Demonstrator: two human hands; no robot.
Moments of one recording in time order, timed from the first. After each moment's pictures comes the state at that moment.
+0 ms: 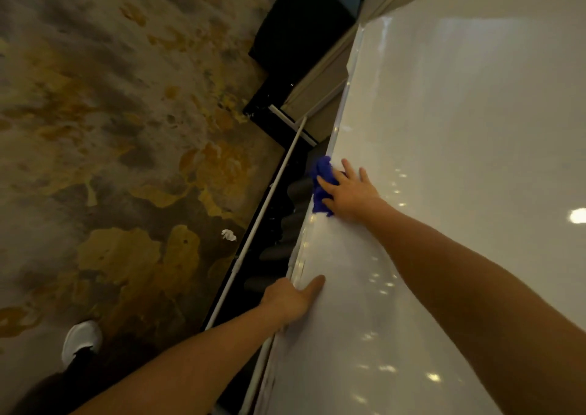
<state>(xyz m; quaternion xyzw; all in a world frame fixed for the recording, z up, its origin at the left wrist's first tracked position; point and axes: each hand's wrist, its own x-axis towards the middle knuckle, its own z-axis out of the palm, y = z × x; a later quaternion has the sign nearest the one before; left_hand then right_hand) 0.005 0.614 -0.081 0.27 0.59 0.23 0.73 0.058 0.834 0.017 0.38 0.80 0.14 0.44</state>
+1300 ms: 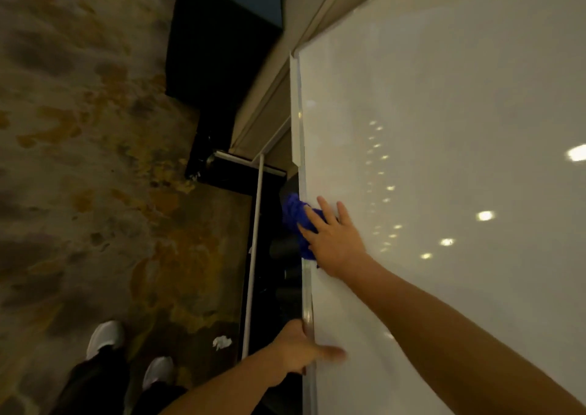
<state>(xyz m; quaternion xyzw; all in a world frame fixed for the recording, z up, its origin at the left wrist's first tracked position) -0.076 1.065 -0.105 0.24 0.38 0.07 0.89 0.020 1.209 -0.017 0.43 0.80 0.11 0.40</state>
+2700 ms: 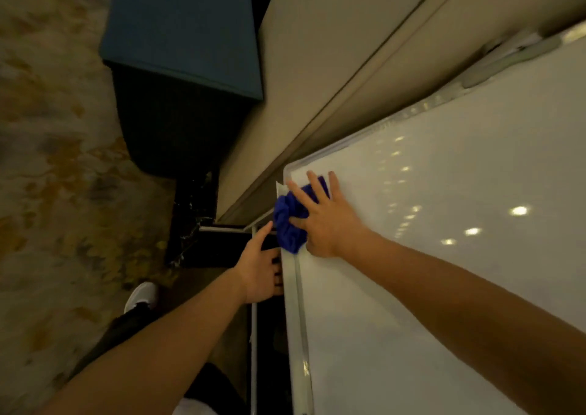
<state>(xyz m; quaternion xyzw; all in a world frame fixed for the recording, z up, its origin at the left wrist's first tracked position) -0.133 1.663 -0.115 -0.01 0.33 0.18 0.93 -0.006 1.721 -0.003 0.40 0.80 0.09 0.44</state>
